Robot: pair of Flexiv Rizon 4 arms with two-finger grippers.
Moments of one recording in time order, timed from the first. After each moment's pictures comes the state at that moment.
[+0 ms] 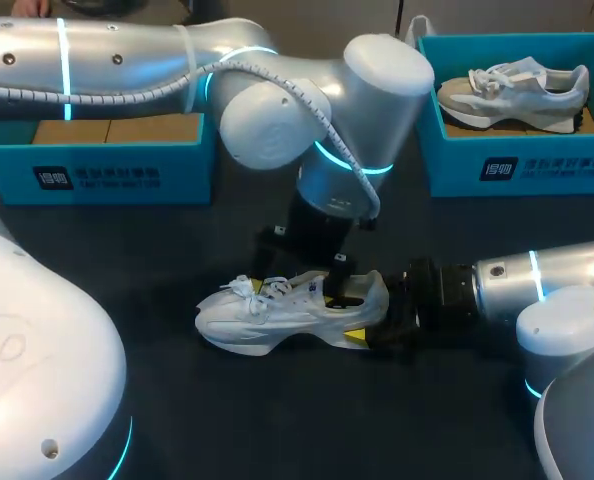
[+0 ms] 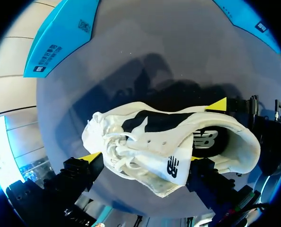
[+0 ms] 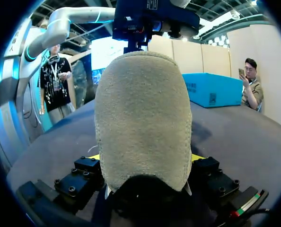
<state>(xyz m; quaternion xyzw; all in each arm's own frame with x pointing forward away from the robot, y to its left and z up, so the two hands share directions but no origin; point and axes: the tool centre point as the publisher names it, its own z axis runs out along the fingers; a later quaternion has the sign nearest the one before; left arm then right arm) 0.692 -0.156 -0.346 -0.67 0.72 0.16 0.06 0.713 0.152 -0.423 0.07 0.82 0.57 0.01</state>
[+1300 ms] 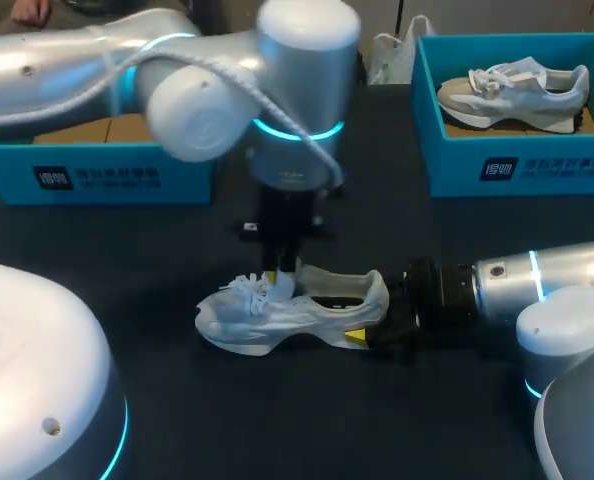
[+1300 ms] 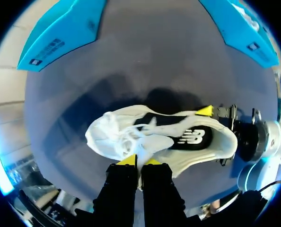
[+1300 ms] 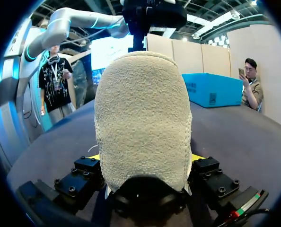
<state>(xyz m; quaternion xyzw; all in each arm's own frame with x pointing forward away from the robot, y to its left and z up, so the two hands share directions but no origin) 0.698 -0.138 -0.314 -0.71 0.70 0.08 -0.01 0.713 0.152 -0.423 0.07 0.82 0.57 0.01</state>
